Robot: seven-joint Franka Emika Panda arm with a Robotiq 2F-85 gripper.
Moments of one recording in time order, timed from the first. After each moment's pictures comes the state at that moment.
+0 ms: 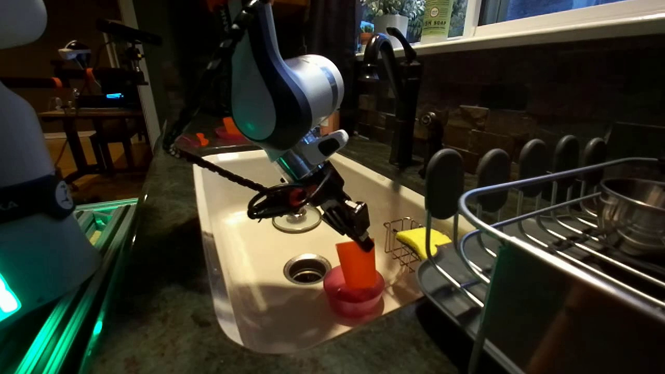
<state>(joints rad) -0.17 0.40 0.09 -2.49 -2.39 2.65 1.96</state>
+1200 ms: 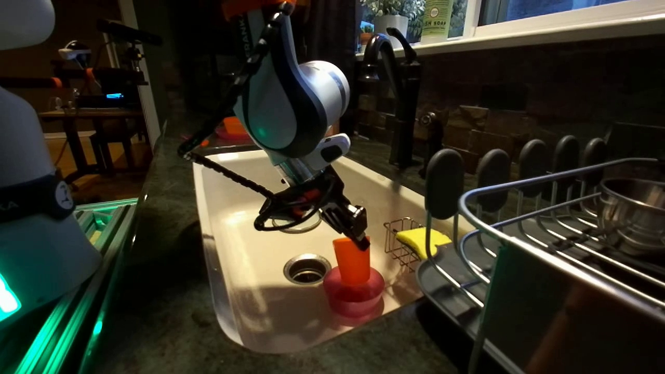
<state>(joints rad) -0.27 0.44 0.18 -2.45 -2.51 2.71 2.05</state>
